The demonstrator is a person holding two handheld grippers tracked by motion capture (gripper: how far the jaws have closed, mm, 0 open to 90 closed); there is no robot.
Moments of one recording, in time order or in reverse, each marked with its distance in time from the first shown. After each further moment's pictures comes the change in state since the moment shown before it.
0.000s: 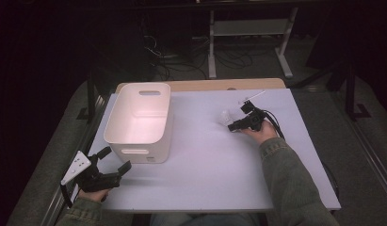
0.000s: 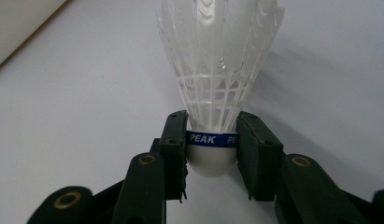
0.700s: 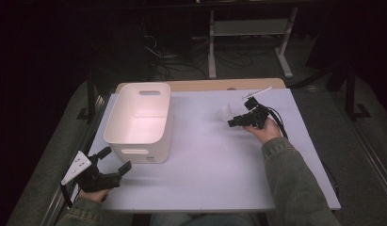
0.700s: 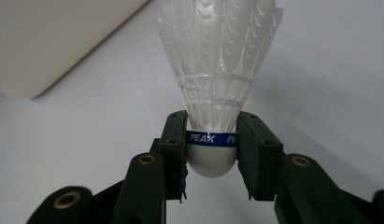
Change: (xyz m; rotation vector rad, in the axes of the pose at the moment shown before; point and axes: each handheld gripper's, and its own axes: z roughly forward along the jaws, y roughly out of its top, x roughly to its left) left arm 0.000 0.000 0.000 0.003 -0.001 0.007; right arm 0.017 0.005 -0.028 -0.091 0.034 -0.023
